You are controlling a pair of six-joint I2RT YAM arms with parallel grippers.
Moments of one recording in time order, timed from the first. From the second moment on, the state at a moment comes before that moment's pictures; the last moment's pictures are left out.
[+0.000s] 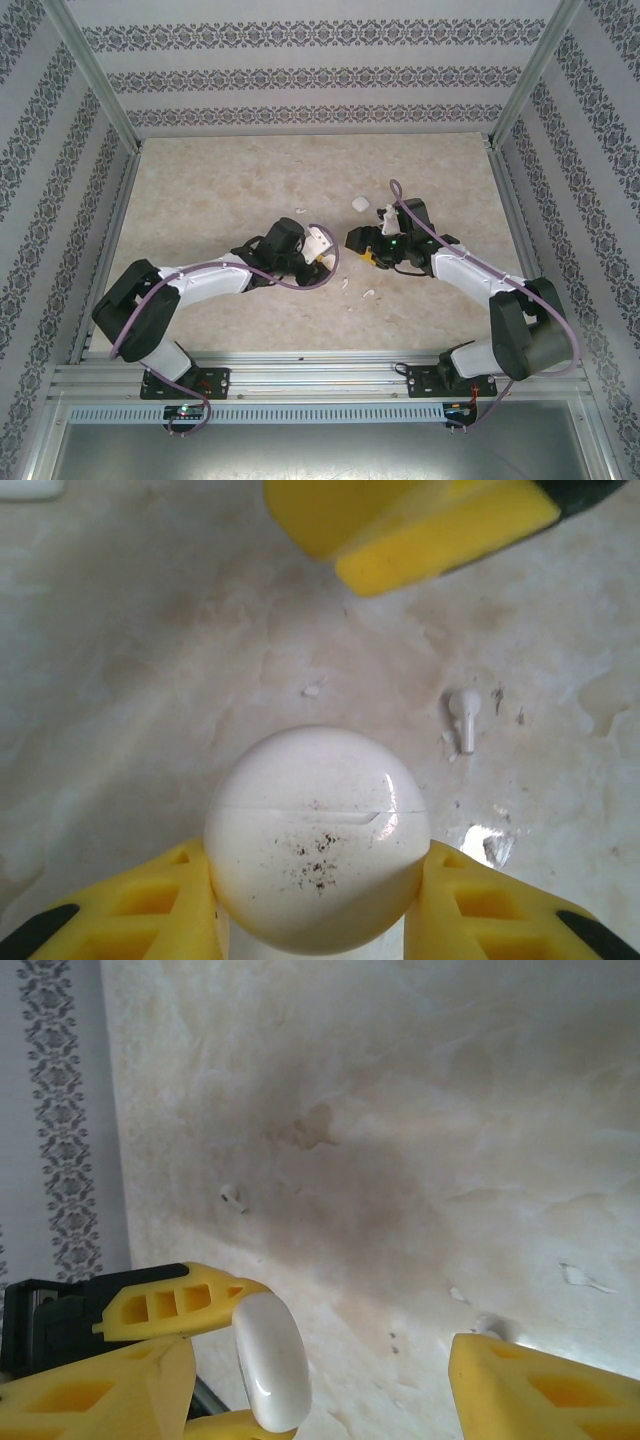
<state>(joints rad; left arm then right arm) -0.70 1.57 0.84 -0.01 0.32 0.08 0.34 1.40 0.74 -0.16 -0.65 0.79</state>
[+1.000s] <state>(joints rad) -0.67 1.49 0.83 0.08 0.38 -0.01 0.42 1.41 0.76 -0.06 -0.84 0.84</state>
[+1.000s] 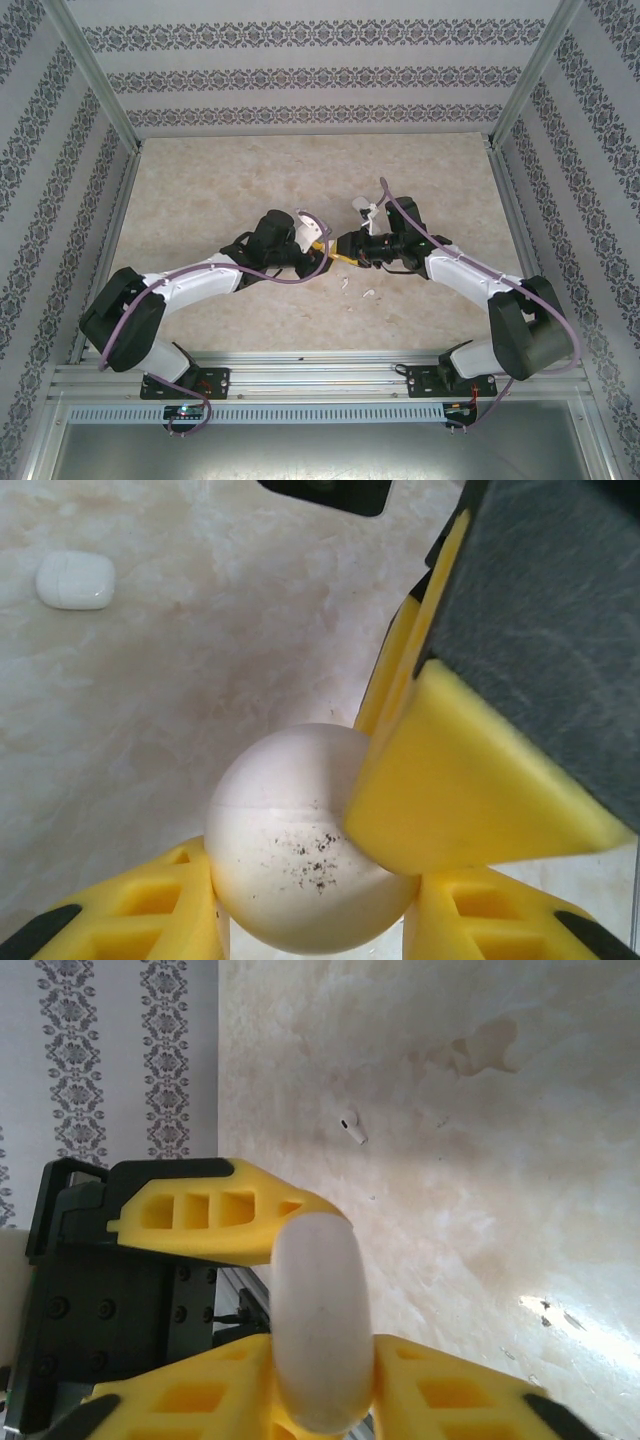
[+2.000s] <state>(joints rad) -0.43 1.32 0.83 0.09 0.94 -0.24 0.44 1.33 1.15 -0.54 -0.92 0.19</state>
